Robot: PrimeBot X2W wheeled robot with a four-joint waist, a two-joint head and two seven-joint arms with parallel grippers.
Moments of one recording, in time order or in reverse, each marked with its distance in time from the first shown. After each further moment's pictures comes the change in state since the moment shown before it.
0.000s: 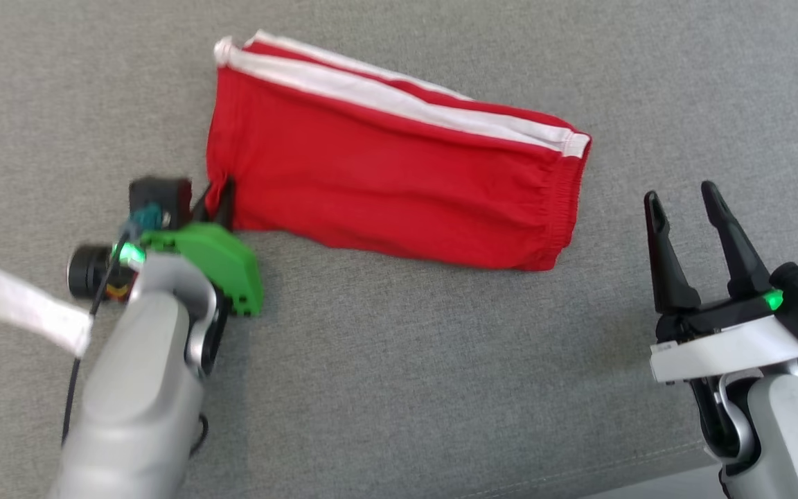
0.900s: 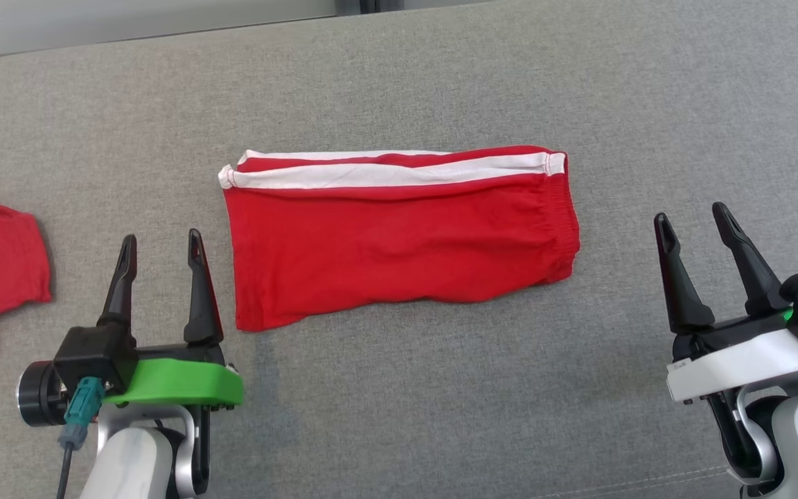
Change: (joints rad) left arm 0.486 0.045 0.096 -0.672 0.004 0.184 -0.214; right arm 0.082 -0.001 -0.050 -0.105 -0.044 0.000 0.137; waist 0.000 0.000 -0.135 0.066
